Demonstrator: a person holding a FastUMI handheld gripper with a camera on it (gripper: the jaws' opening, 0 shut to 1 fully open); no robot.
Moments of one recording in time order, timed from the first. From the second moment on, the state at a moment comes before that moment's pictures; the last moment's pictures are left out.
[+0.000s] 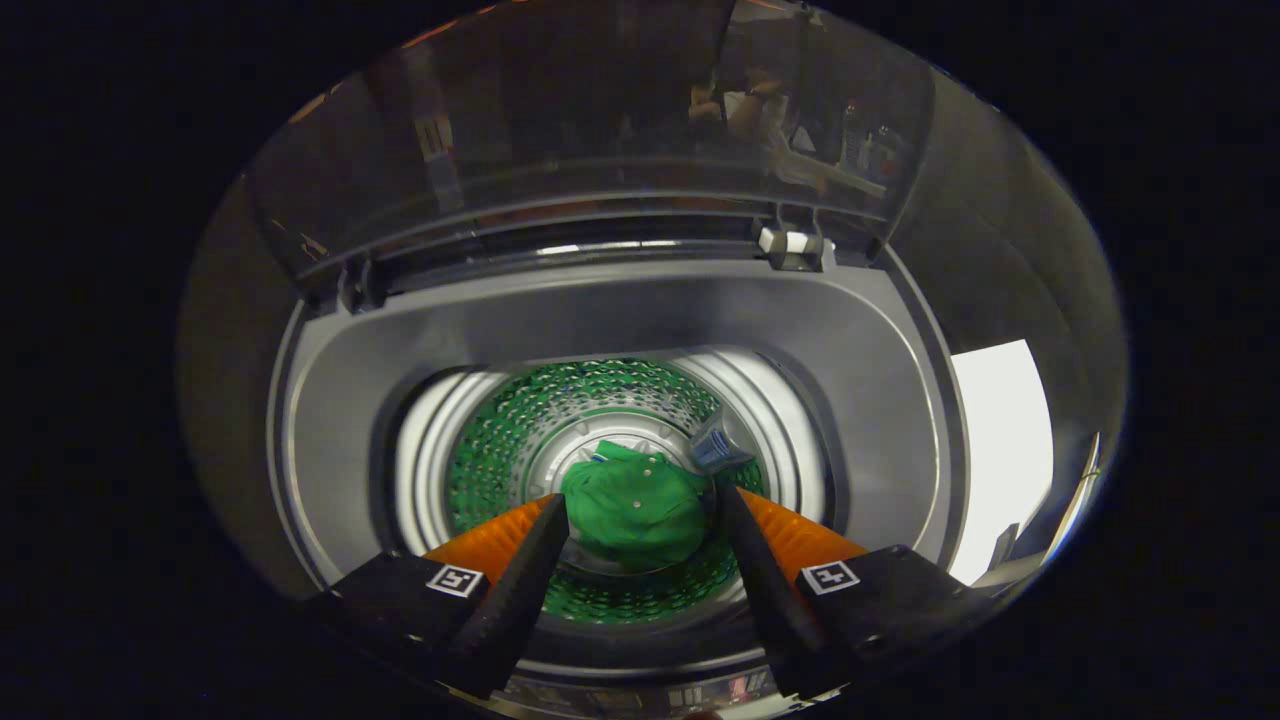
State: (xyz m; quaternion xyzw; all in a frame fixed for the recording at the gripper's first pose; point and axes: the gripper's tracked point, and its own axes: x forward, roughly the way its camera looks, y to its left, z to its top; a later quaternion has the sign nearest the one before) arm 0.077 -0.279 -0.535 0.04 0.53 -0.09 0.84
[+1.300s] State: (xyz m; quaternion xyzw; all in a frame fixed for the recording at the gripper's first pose) arm 0.212 -0.298 -0.220 0.06 0.24 -0.05 0.97
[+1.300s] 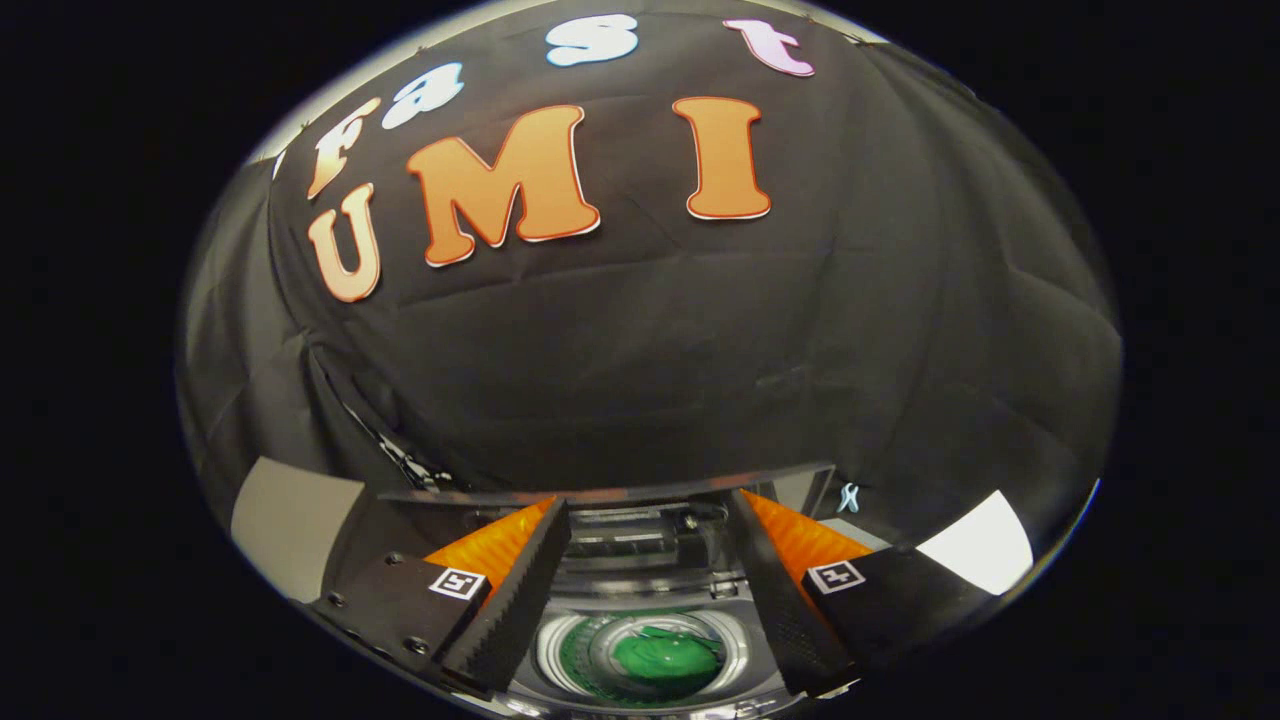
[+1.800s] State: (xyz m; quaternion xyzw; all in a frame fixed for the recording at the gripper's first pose) arm 0.265 -0.293 -0.242 0.05 0.24 -0.06 0.97
